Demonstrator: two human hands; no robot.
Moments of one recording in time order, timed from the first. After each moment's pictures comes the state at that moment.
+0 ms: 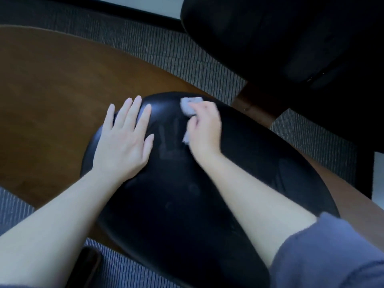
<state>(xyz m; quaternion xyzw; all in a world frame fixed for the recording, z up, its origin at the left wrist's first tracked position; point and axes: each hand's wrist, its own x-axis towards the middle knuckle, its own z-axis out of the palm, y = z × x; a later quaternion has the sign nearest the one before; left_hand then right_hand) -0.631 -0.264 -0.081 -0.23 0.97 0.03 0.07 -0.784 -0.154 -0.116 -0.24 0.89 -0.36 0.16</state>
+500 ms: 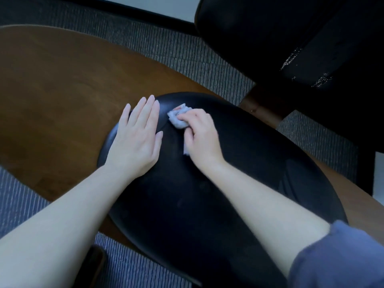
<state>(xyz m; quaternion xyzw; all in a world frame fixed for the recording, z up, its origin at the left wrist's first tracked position) -0.629 -0.271 -0.078 -0.23 0.97 0.09 0.04 -0.751 -0.155 -0.107 -0.41 0.83 -0.35 0.16</state>
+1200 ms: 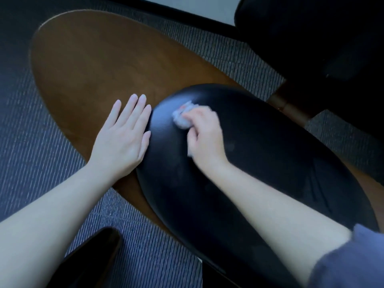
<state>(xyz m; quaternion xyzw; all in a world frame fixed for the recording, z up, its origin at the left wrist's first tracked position) -0.535 -0.297 -0.053 -0.23 0.97 -0.01 0.05 -0.689 -0.171 -0.083 -0.44 0.78 -0.41 0.15</state>
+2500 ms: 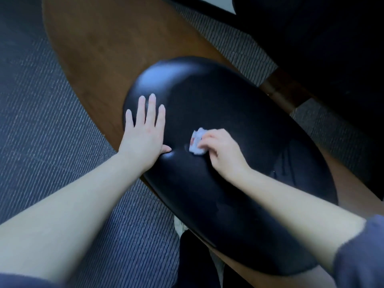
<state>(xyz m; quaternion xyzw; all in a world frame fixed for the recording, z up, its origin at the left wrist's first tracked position) -0.548 -0.167 -0.045 -0.35 0.90 -0.02 0.25 -0.716 -0.023 -0.088 -0.58 0.72 -0.28 0.25</state>
